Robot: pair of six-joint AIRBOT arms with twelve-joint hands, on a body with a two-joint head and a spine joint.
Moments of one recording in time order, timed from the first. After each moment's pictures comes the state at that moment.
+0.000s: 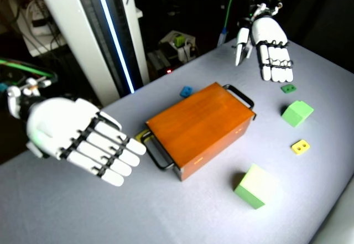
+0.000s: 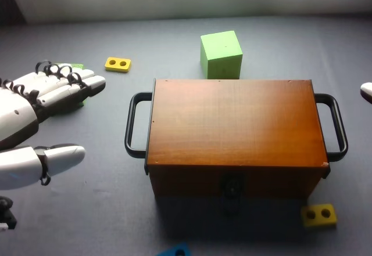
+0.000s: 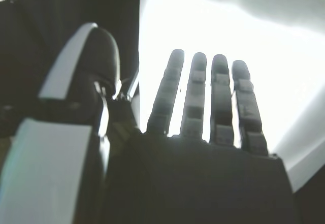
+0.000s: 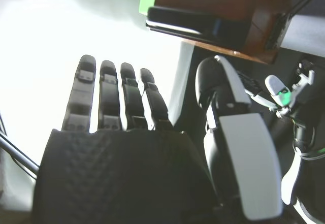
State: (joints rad) left arm 1.06 -0.83 1.06 0.03 -1.08 0.58; right arm -1.21 -0.74 0.75 0.37 1.19 -1.02
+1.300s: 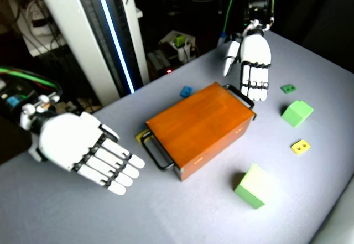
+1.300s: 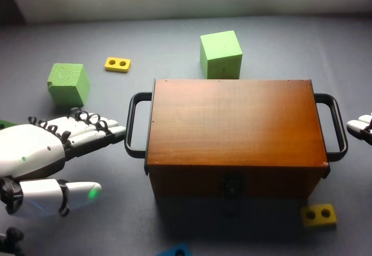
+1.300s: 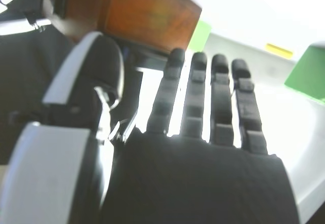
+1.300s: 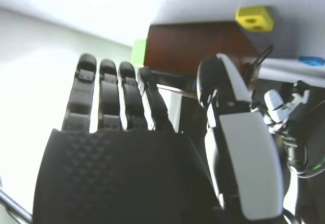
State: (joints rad) left arm 1.03 -0.91 1.11 0.18 -0.91 0.47; right arm -1.18 -0.80 0.81 0.36 1.00 -1.03
